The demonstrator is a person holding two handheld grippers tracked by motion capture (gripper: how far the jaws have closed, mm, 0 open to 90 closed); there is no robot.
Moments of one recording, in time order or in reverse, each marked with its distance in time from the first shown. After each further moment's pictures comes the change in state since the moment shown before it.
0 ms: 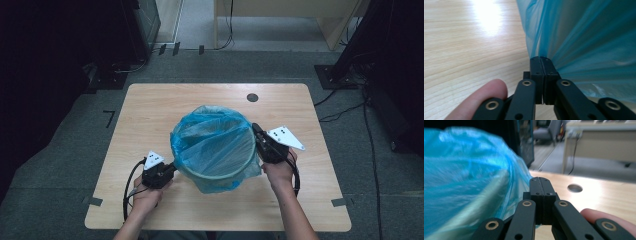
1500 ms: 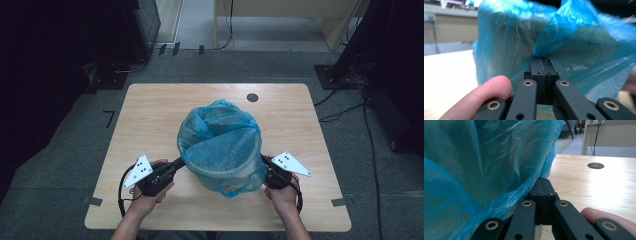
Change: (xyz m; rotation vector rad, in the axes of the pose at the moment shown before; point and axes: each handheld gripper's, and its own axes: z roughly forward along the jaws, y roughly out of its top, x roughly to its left) left arm -0.022 0.012 -0.040 -0.384 -0.307 0.197; right arm 0.003 -0.053 -0.043 0.004 0.142 0.055
